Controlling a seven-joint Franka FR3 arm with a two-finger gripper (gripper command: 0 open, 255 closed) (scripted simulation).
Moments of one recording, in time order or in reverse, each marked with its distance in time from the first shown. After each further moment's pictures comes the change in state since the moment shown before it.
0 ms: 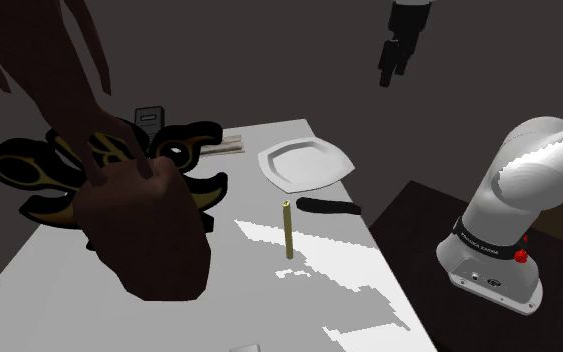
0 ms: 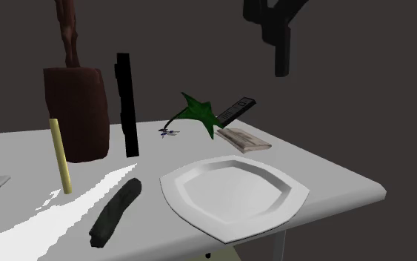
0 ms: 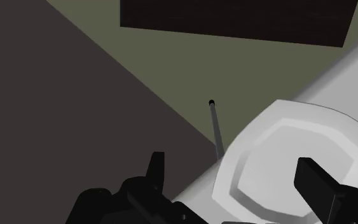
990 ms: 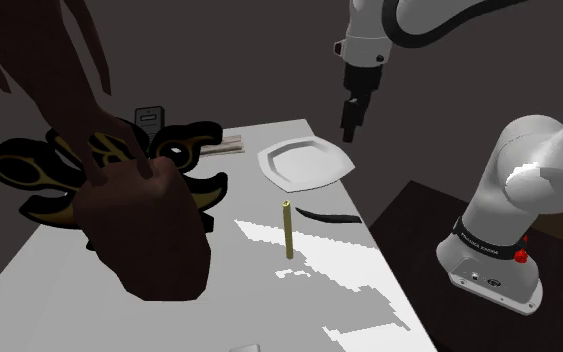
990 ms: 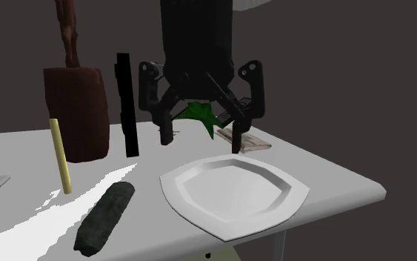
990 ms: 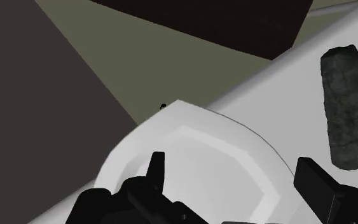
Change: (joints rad) arm 0.183 0.111 0.168 -0.155 0.162 0.223 0.061
